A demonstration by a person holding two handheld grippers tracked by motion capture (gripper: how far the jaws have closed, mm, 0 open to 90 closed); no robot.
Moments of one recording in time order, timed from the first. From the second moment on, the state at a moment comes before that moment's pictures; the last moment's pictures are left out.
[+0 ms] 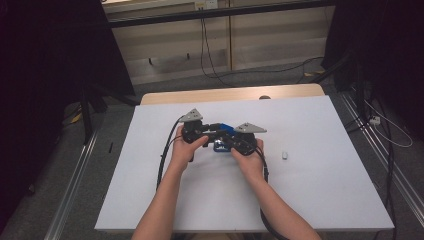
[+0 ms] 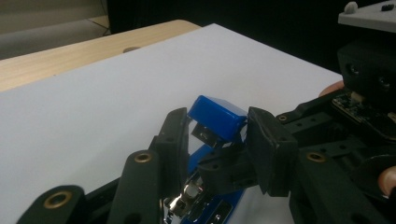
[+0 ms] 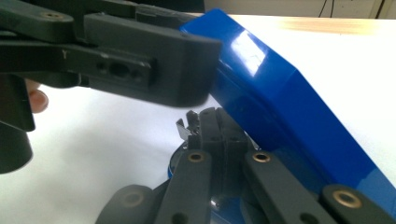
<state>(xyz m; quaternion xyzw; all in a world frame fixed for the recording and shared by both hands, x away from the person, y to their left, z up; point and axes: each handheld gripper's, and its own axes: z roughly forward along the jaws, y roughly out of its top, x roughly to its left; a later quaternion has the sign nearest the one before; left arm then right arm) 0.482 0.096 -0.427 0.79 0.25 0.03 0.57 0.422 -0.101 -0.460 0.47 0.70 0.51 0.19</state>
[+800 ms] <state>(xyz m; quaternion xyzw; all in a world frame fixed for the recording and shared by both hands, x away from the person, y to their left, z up) 0.482 0.102 -0.447 0.82 0.26 0.06 0.51 0.422 -0.100 -0.461 0.47 0.70 0.50 0.19</state>
